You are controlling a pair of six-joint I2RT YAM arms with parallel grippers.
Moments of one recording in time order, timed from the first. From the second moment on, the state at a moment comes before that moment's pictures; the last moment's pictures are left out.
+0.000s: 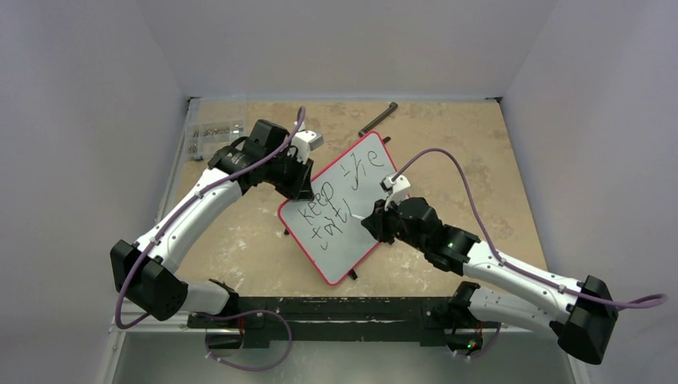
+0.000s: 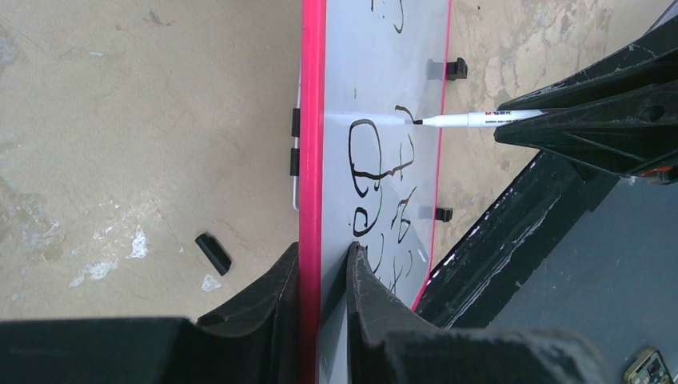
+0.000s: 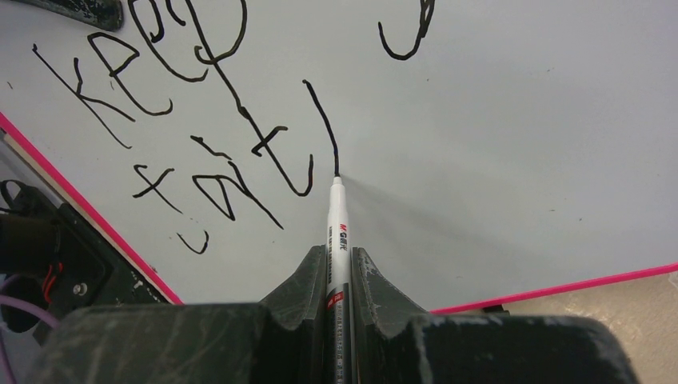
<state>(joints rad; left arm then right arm) -0.50 1.36 1.32 -0.86 0.37 0.00 0.90 0.94 0.61 -0.13 0.15 0.44</state>
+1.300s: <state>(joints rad) -0.50 1.36 1.32 -0.87 0.35 0.00 0.89 1.03 0.74 -0.16 0.22 0.38</state>
